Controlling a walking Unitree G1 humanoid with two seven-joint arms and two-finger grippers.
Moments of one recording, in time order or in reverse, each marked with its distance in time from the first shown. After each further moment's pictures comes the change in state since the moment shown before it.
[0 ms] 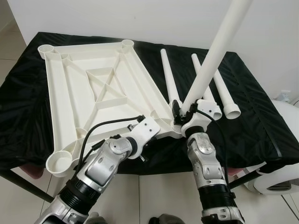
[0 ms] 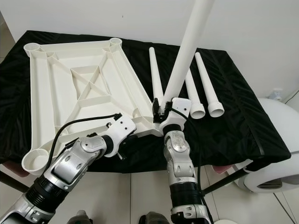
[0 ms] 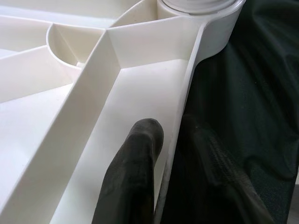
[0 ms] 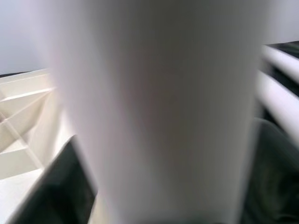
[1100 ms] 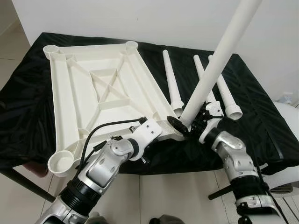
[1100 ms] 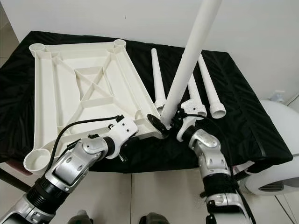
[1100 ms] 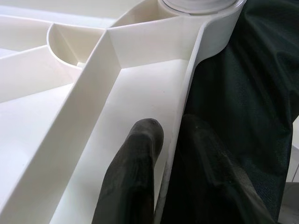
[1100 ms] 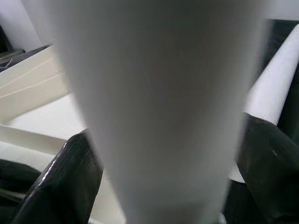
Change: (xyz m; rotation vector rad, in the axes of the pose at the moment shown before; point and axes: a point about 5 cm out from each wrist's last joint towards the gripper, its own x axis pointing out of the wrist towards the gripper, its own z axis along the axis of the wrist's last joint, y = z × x) left arm 0.001 -0.003 0.000 0.004 0.000 -0.013; right arm 0.006 -0.052 -0.008 -0.079 0.142 0.631
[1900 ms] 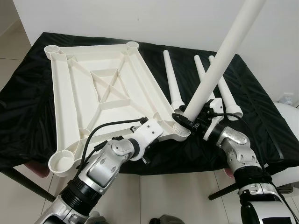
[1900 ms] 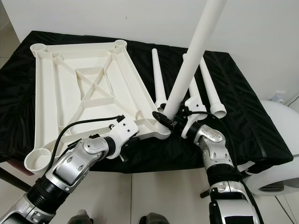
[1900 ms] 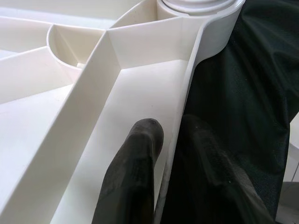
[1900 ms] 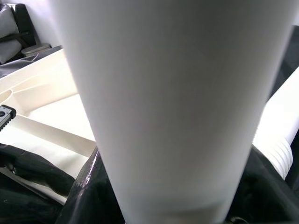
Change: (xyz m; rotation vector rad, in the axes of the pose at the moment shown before) left arm 0.000 0.000 0.001 0.001 -0.002 -0.002; right arm 0.000 -0.010 0.000 -0.028 -0.010 0.082
